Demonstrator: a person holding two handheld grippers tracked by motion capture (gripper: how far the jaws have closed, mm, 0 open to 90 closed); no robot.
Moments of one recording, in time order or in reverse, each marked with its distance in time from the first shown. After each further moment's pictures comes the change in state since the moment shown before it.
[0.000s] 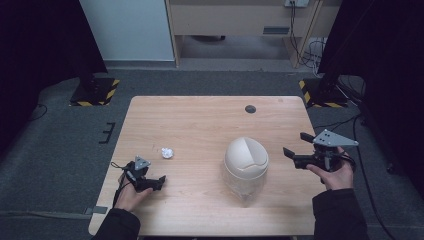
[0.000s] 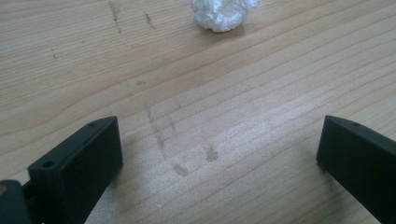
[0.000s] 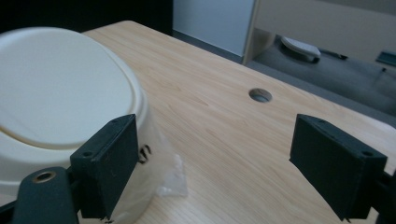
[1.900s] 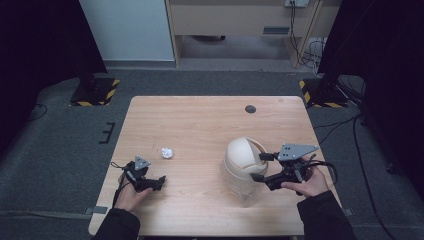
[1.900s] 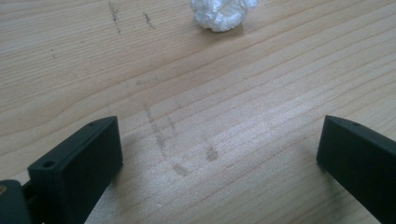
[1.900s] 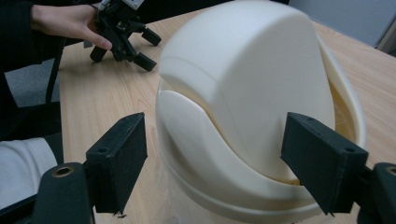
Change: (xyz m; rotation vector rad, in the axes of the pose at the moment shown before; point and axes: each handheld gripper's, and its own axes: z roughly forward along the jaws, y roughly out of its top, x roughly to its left) left arm 0.000 0.000 0.000 0.001 -0.004 0.003; right arm 0.075 0.007 0.034 0.103 0.430 -0.084
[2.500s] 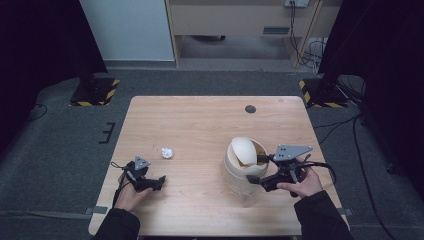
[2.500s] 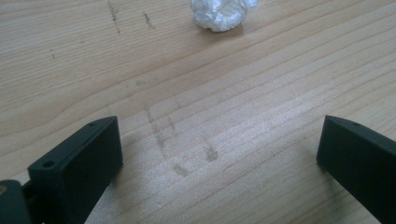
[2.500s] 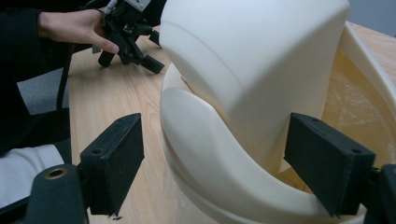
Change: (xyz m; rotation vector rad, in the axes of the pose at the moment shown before) left arm 0.000 0.000 0.000 0.001 -0.001 0.001; right arm -0.001 -0.007 0.014 -0.015 0.040 0.044
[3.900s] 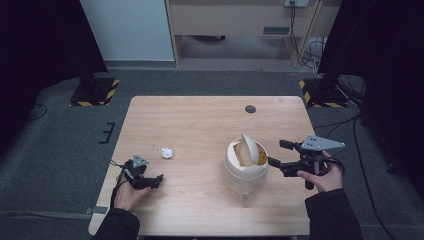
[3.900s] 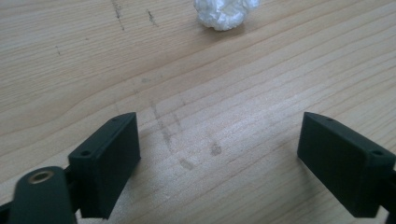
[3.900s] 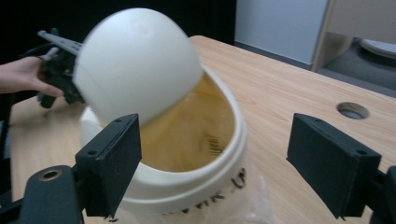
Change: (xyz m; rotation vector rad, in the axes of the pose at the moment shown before) left arm 0.005 0.006 -0.007 0.032 -0.027 -0.022; right arm -0.031 -0.004 -0.050 -0.161 -0.208 0.075
